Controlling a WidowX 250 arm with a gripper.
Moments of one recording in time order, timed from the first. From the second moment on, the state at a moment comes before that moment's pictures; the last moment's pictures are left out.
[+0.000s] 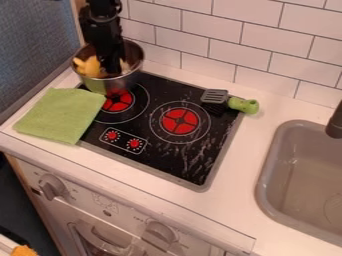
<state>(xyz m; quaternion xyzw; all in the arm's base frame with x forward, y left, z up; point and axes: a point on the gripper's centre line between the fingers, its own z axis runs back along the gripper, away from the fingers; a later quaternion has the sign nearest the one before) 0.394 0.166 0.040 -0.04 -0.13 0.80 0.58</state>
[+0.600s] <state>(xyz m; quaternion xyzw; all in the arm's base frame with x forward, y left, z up) 0.376 0.119 0.136 -0.09 -0.21 0.77 0.60</state>
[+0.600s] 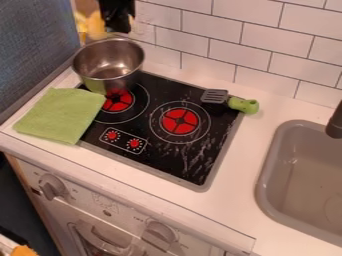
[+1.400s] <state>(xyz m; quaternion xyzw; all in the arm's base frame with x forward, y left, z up) 0.306 -0.007 0.107 -0.16 -0.19 0.69 0.68</state>
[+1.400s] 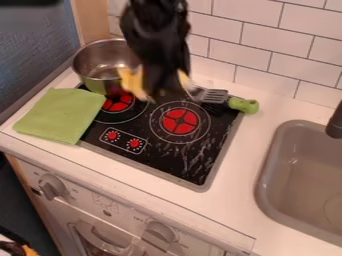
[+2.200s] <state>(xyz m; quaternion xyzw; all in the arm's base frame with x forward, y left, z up) 0.303 -0.069 0.036 -0.09 -0.18 0.67 0.72</state>
